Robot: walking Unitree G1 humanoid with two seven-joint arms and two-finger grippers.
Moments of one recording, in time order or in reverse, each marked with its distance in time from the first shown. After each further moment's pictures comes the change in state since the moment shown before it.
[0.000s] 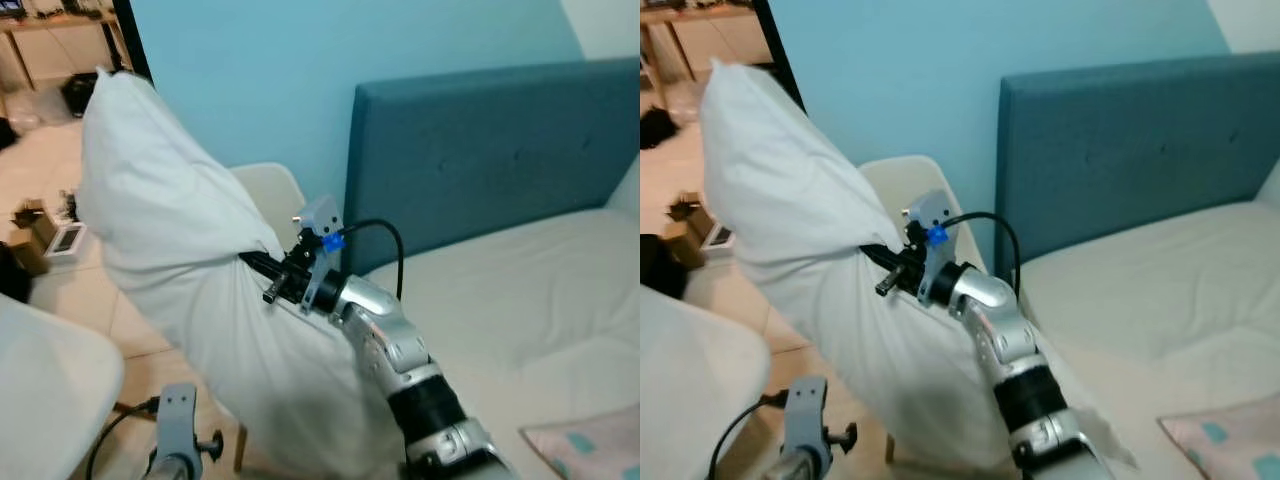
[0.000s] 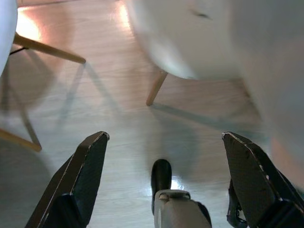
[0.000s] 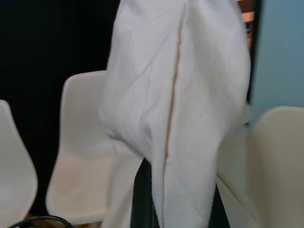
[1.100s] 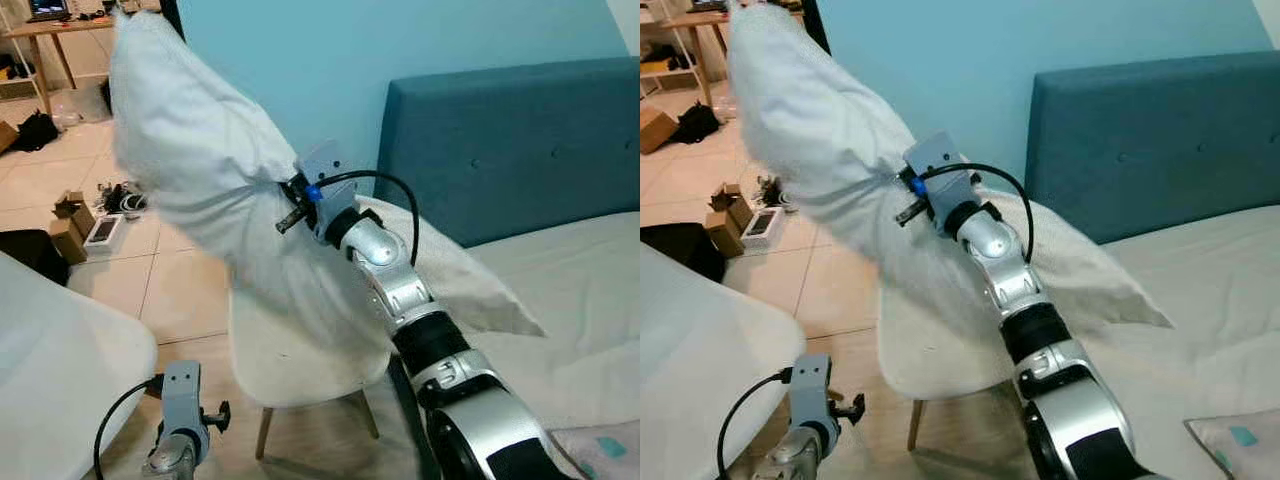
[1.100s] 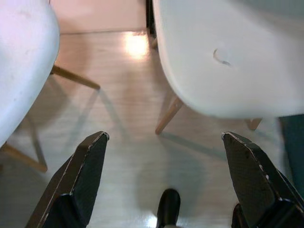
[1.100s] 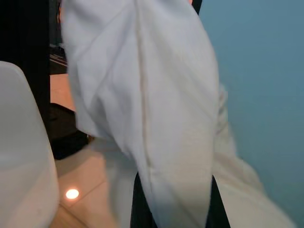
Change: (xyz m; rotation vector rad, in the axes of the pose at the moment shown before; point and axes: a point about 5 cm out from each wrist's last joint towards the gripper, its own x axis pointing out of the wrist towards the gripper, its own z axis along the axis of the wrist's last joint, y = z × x) left arm 0.006 -0.007 0.036 -0.049 -0.158 -0.018; right arm 0.025 -0.046 0.050 -0.374 -0.024 -0.331
